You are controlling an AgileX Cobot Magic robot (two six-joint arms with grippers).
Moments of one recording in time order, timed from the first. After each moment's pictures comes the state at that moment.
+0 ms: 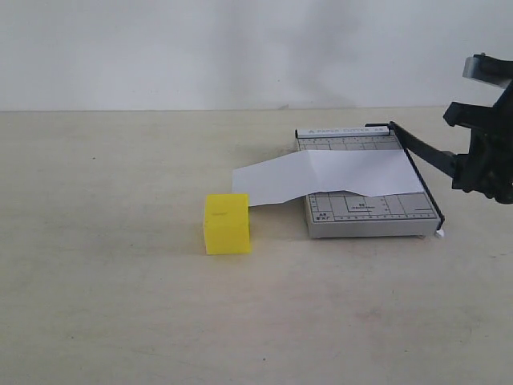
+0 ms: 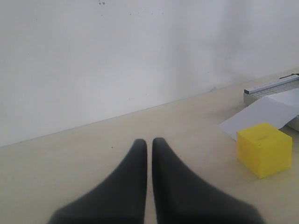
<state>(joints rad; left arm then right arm) -0.08 0.00 0.00 0.15 0.13 0.61 -0.11 1.89 -1.47 0.33 1.31 -0.21</state>
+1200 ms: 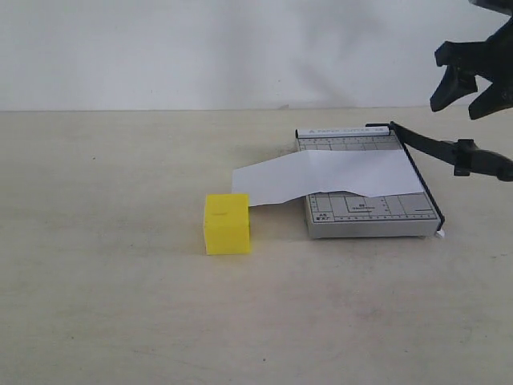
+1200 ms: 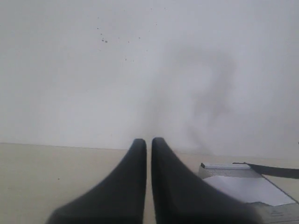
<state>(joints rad) -0.08 0.00 0.00 0.15 -0.05 0.24 -0.11 1.88 -1.57 0.45 0.98 -0.34</state>
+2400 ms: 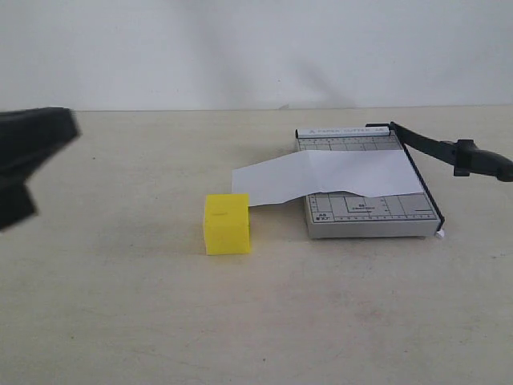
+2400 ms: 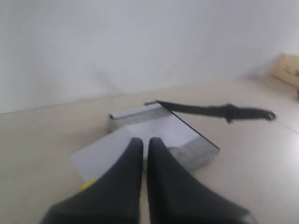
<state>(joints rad) -0.41 0.85 -0.42 0.48 -0.21 0.00 -0.12 1.22 -1.68 -0.25 0.71 -0.04</state>
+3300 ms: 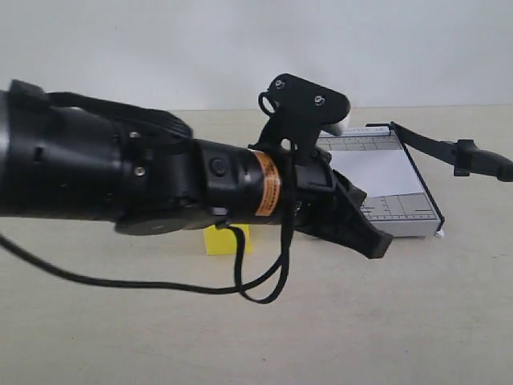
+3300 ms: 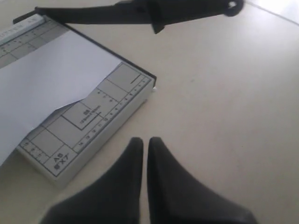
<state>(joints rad) -0.76 1.80 -1.08 0.67 -0.07 -0.10 -0.12 0.70 -0.60 -0.12 0.93 0.07</state>
